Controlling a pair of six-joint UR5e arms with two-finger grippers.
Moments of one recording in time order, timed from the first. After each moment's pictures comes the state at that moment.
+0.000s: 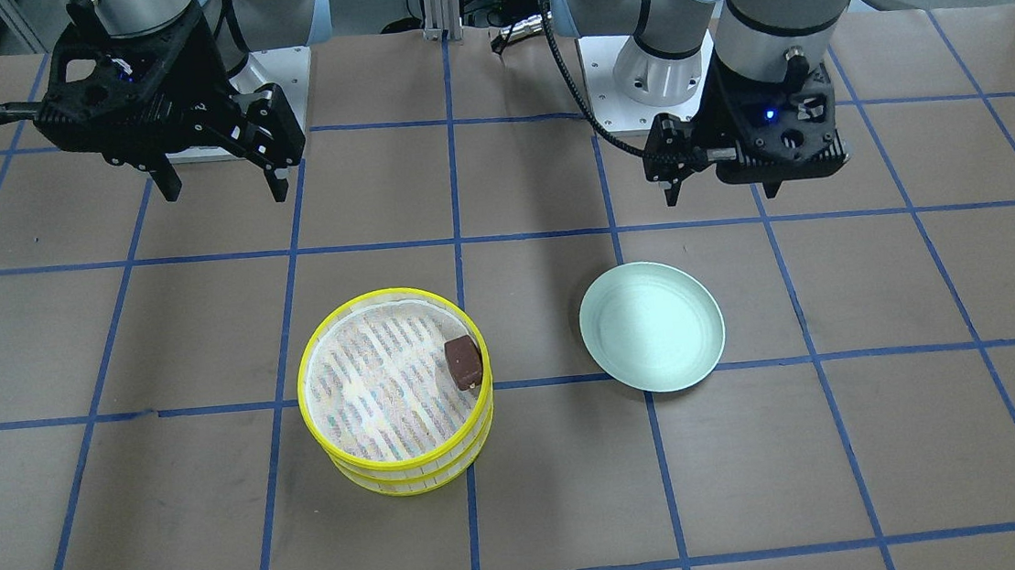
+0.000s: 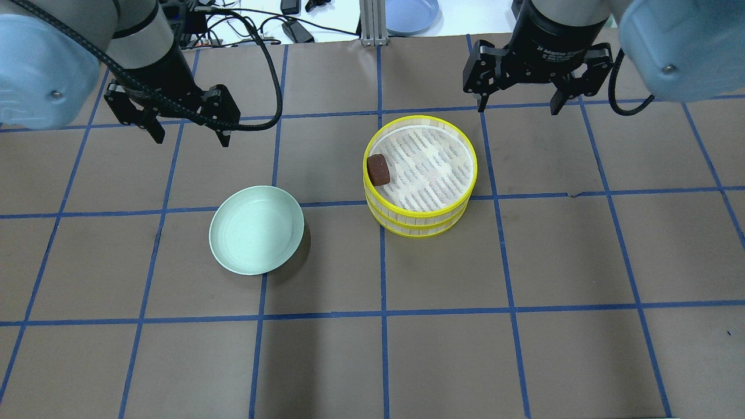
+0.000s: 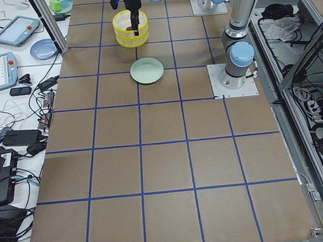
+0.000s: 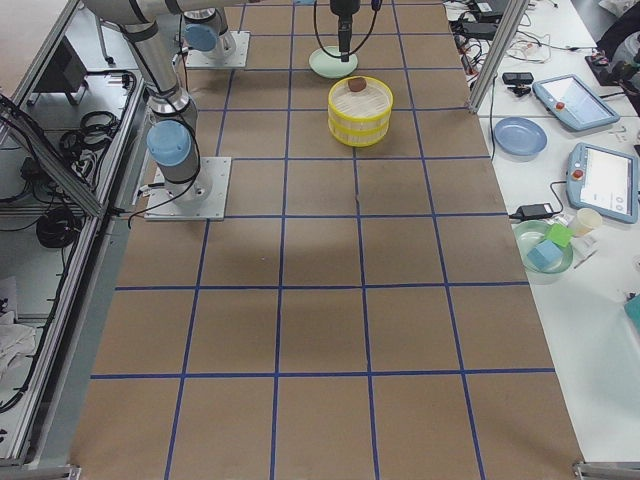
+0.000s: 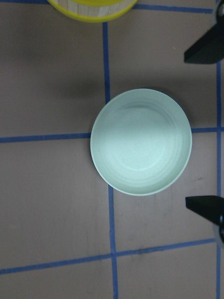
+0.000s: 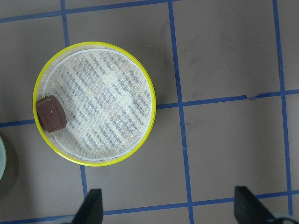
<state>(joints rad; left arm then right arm) -1.60 -1.59 -1.54 -1.58 1.68 0.02 1.68 -1.56 1.48 -1.59 -1.58 0.21</state>
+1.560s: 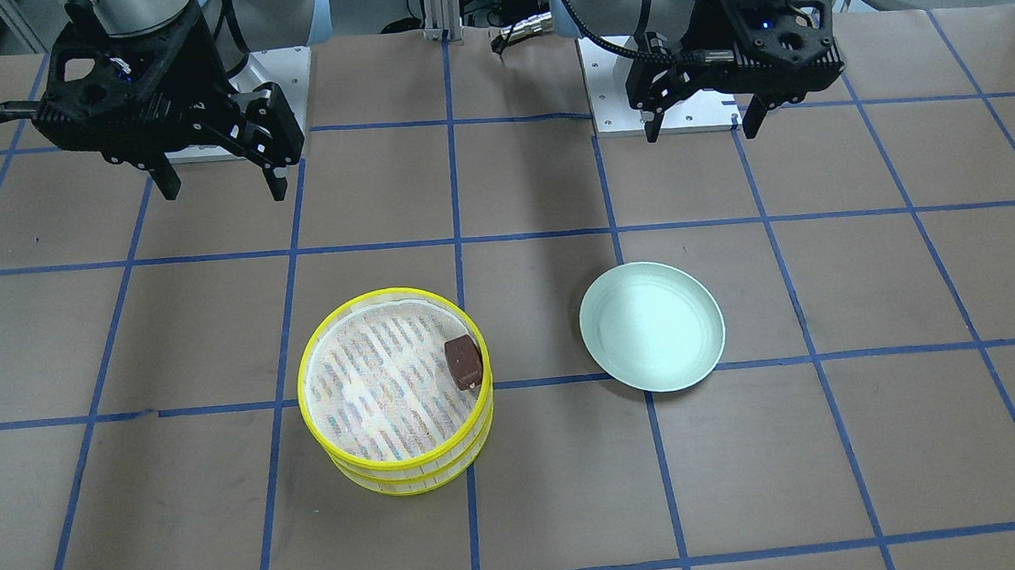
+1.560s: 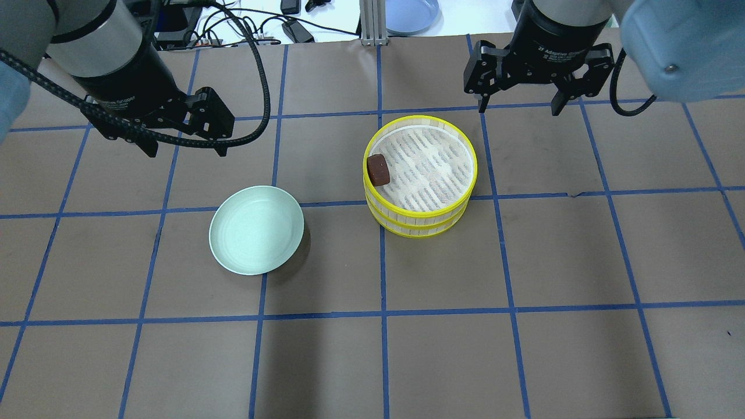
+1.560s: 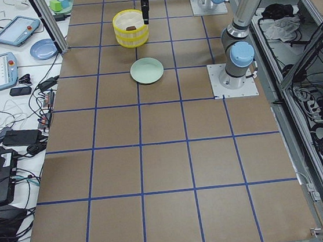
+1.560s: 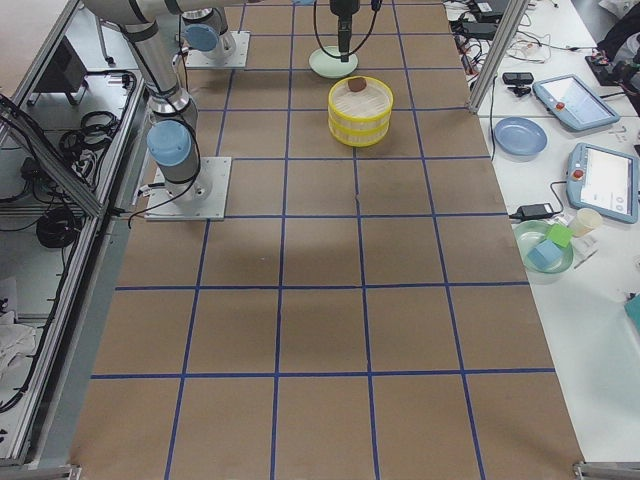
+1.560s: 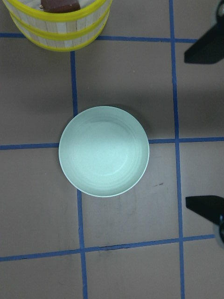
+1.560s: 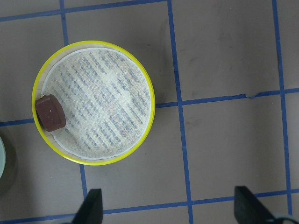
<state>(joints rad) -1.59 -1.50 -1.56 -1.64 1.58 0.01 1.68 -1.56 1.48 -1.58 -1.58 0.21</state>
